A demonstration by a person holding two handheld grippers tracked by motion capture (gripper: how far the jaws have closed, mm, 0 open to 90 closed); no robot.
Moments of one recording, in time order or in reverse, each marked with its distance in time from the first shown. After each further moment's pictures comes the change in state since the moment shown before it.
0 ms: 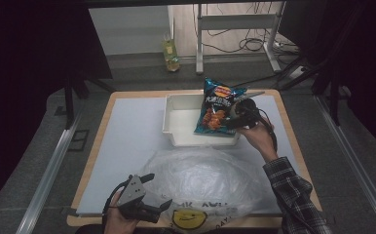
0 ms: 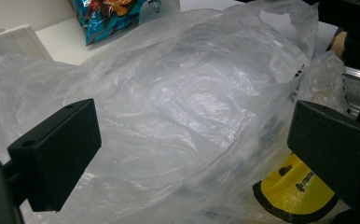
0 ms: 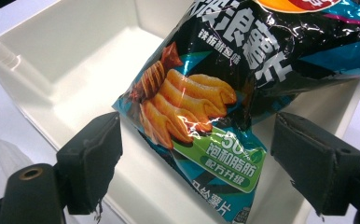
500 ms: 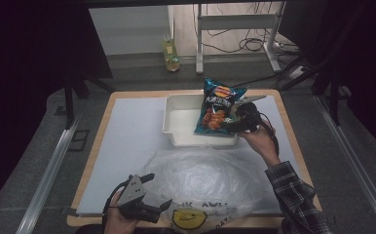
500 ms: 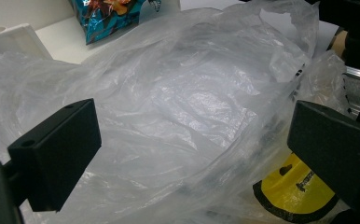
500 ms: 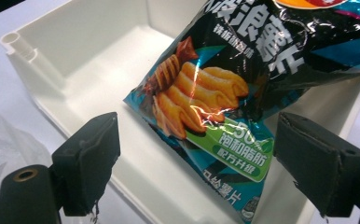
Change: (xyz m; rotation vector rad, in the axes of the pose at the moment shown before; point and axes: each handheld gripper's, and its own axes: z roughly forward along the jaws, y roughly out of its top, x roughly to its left) left arm 0.000 0.000 0.000 0.004 0.001 -0.001; right arm 0.009 -0.008 -0.008 -0.022 0.011 -0.022
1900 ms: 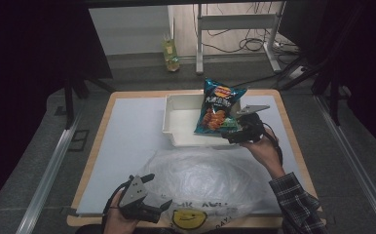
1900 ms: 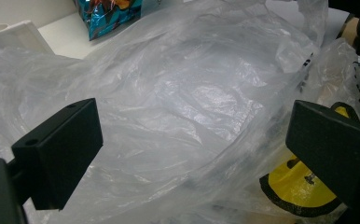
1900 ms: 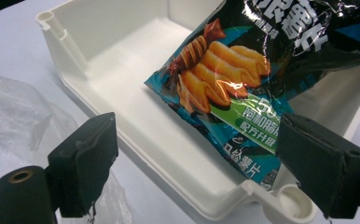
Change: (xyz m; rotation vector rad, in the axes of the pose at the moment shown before) left arm -0.002 -0.001 0.002 0.028 0.019 0.029; right arm 0.017 -0.023 -0.017 -0.025 0.020 -0.046
